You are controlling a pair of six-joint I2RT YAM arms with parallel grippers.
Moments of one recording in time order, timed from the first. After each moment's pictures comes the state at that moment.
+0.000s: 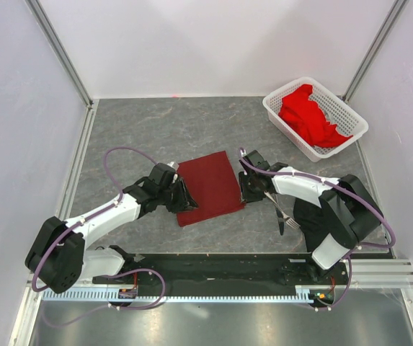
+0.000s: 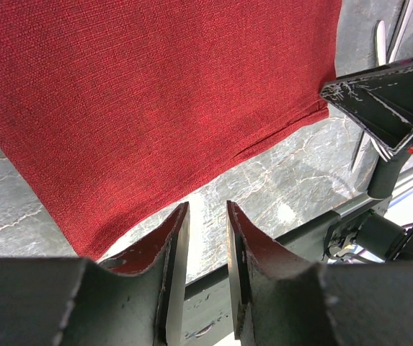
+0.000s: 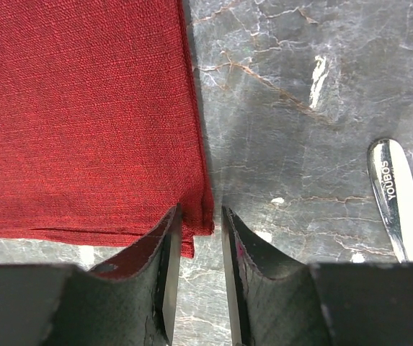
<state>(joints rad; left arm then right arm) -0.59 1.24 0.63 -0.28 0.22 -0.86 0.61 1.63 0.92 -0.43 -0.02 0.52</state>
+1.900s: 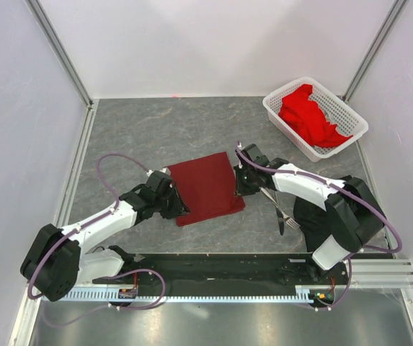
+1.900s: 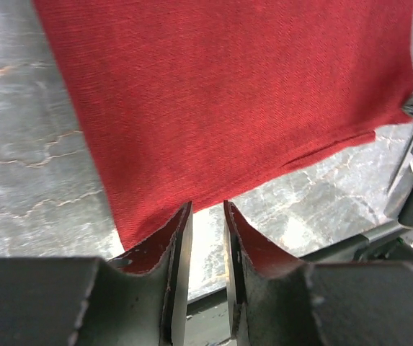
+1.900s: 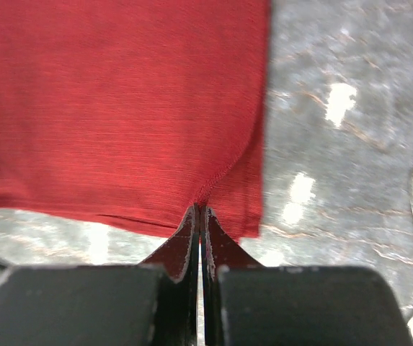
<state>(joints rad) -0.59 1.17 0.55 -0.30 0.11 -0.91 0.63 1.60 0.99 -0.43 -0.08 0.52</state>
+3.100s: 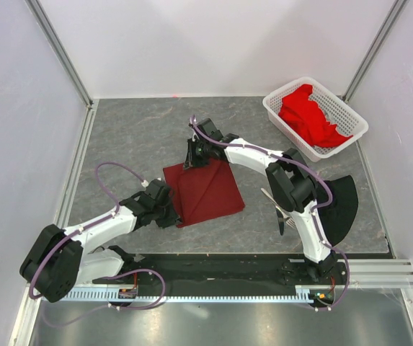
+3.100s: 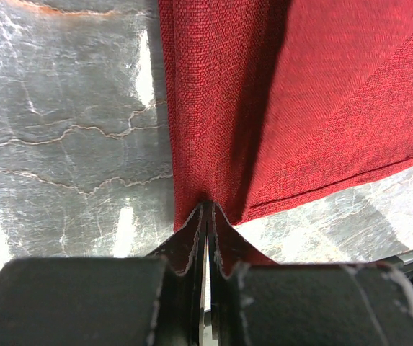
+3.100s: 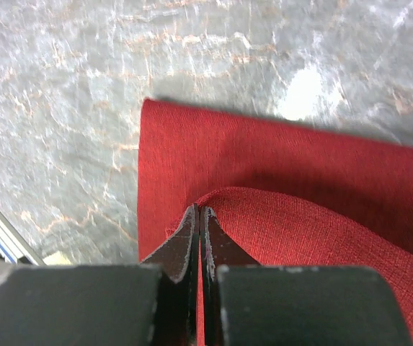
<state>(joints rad) -0.59 1.16 0.45 -0.32 0.05 -0.96 0.72 2.22 1.72 -0.32 -0.28 0.61</state>
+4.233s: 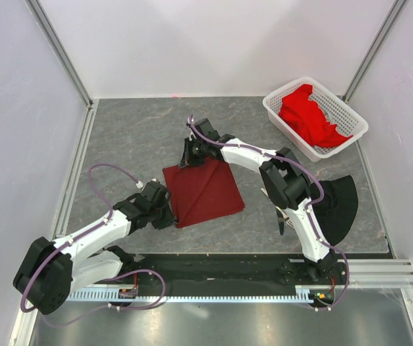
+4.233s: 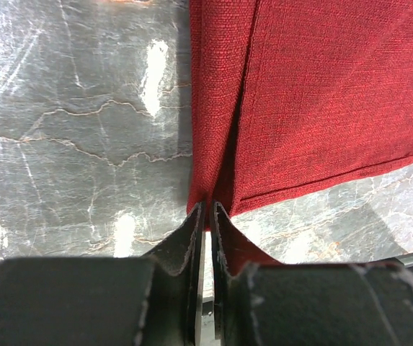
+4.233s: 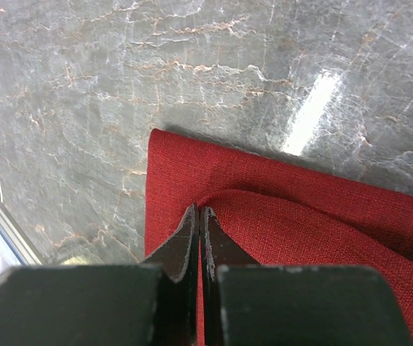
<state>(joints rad) -0.59 1.06 0.45 -0.42 0.01 -0.98 0.72 2.30 1.79 -0.27 -0.32 0.65</state>
